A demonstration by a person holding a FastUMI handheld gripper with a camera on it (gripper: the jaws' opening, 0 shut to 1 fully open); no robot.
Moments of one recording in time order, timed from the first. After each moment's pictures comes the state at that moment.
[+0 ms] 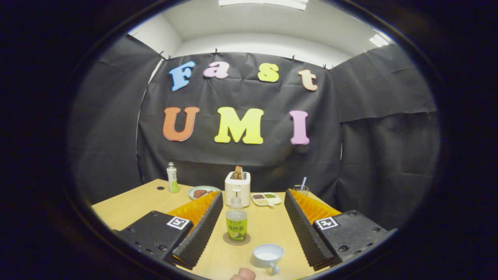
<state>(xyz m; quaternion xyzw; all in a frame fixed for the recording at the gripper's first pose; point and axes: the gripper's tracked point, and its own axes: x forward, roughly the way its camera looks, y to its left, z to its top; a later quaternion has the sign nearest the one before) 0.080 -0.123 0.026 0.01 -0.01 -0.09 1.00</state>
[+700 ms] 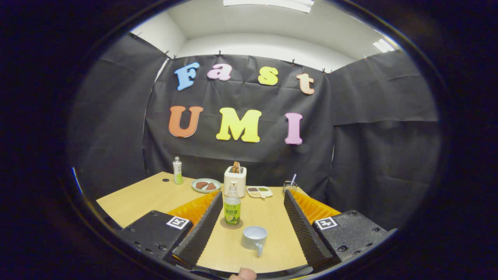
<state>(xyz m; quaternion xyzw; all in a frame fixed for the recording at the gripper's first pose) -0.020 -0.123 0.022 -0.01 -0.01 -0.09 1.00</state>
